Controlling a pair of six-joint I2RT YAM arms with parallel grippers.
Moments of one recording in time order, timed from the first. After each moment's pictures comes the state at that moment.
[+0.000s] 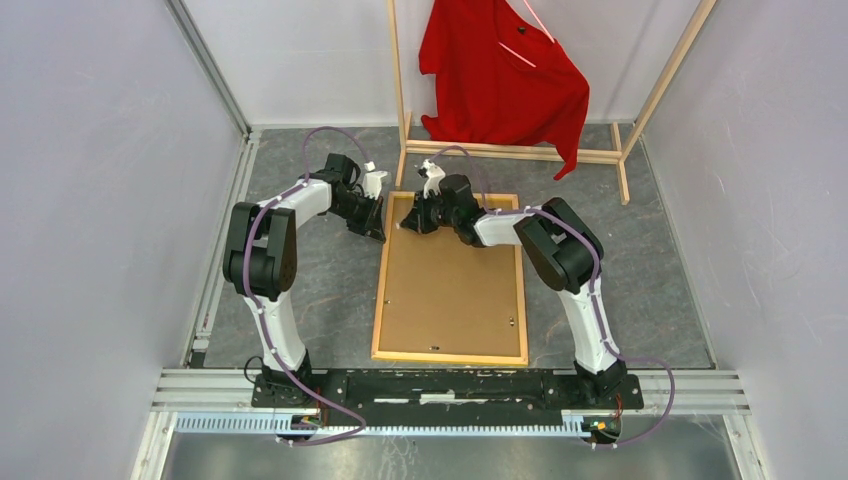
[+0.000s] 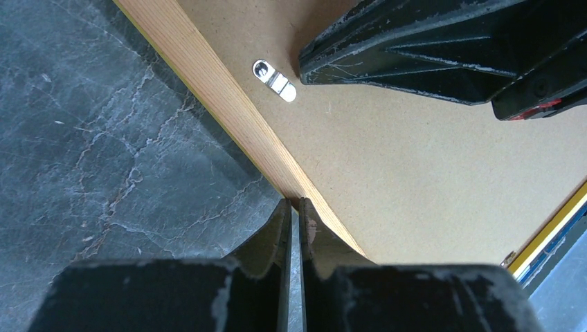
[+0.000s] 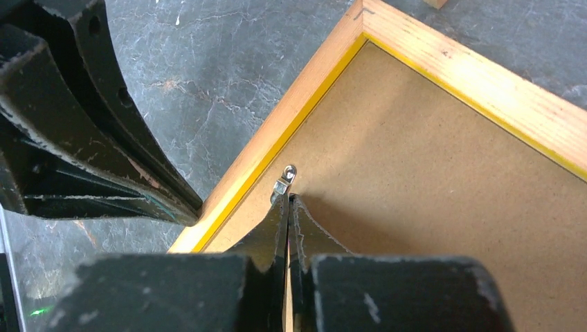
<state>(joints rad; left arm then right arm) -0.19 1.95 1.31 -0.61 0.60 0.26 0.63 2.23 1.33 0.44 -0.38 0.41</state>
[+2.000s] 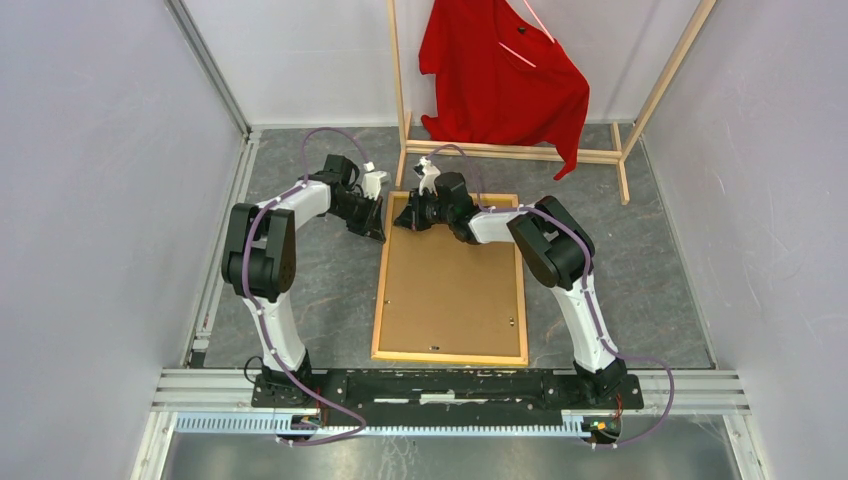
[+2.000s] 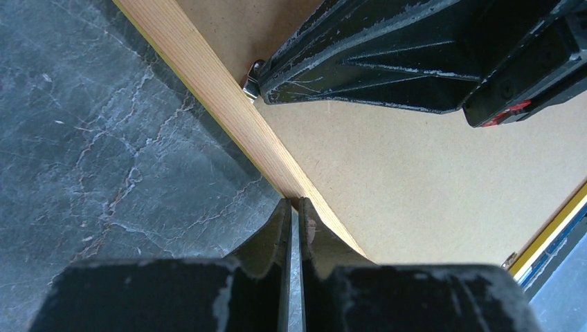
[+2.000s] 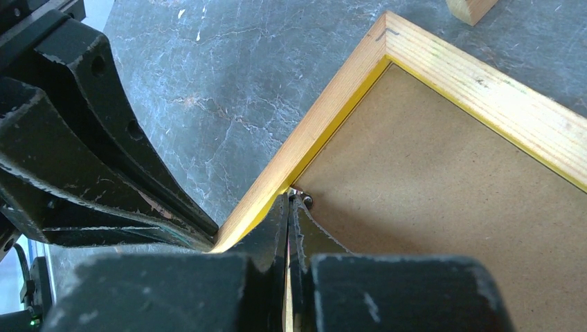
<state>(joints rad) -0.19 1.95 1.29 -0.59 0.60 0.26 0.64 2.29 1.40 0.46 -0.43 0.48</state>
